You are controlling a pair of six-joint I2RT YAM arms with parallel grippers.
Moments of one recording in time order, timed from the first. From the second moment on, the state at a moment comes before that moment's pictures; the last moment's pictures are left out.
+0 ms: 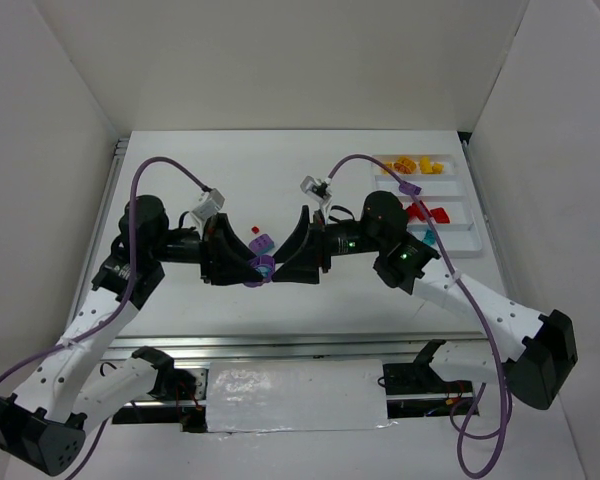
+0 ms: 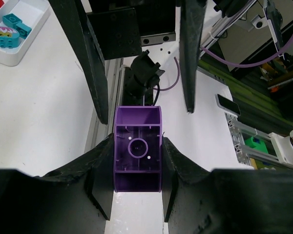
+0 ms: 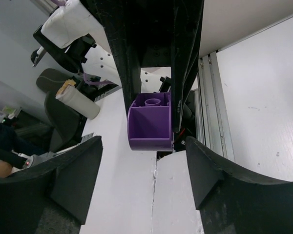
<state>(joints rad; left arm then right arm) -0.36 0.89 0.90 -0.14 1.20 -0.37 0.75 1.15 0.95 0.25 -0.91 0.64</state>
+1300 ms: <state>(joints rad) -0.26 0.93 0.97 -0.51 0.28 -0.35 0.16 1.56 1.22 -0.32 -0.01 0.57</state>
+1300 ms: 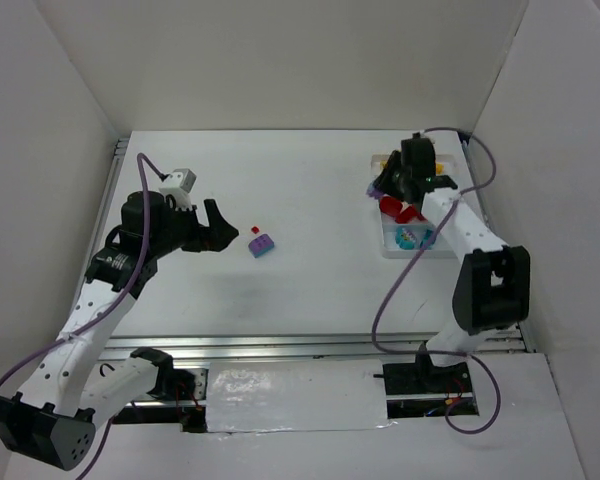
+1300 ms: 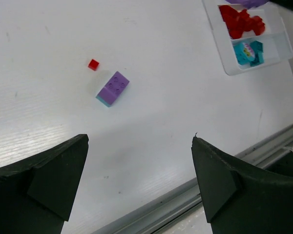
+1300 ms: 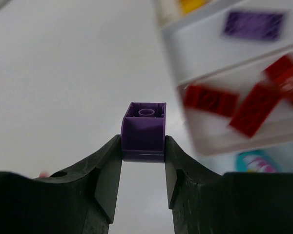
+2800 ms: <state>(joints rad) -0.26 0.93 0.98 -0.61 -0.03 -0.36 0.08 1.92 1.73 -0.56 0.30 0.53</state>
